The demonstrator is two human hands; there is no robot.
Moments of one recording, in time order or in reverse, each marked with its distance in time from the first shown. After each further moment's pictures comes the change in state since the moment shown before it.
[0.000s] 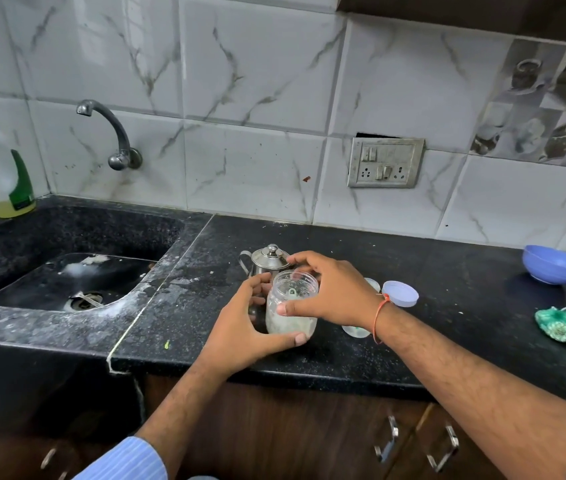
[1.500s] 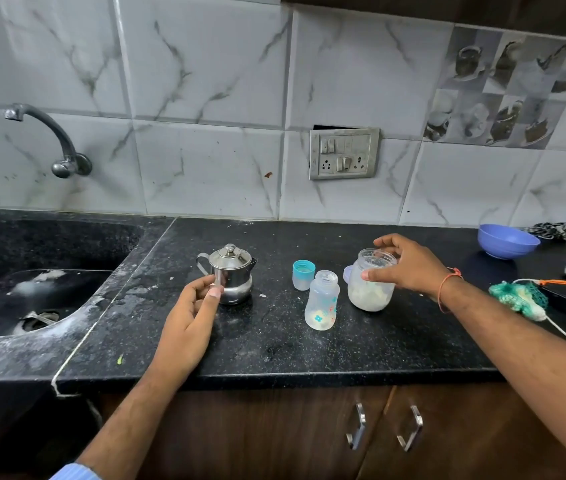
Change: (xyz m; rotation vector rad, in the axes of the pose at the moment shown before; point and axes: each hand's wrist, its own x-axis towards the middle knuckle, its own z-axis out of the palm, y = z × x) left_hand 0.007 0.000 0.002 -0.167 0.196 -0.126; right_hand -0.035 0.171 -0.106 0.027 0.193 0.414
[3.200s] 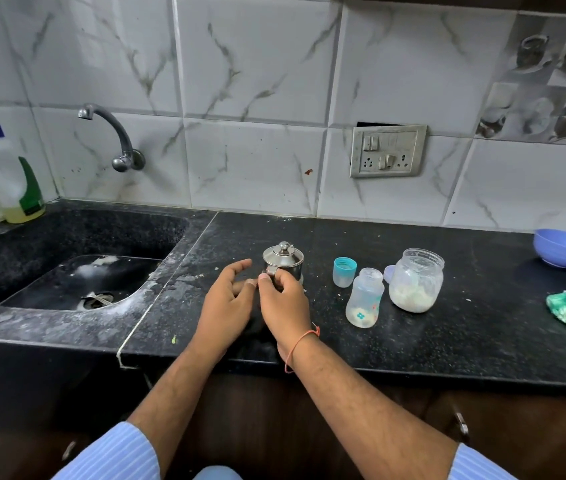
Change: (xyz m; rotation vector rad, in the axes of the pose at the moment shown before) left_hand 0.023 -0.009 -0.012 0.038 0.023 -0.034; right_hand -0.082 -0.210 0.226 0.664 0.023 0.125
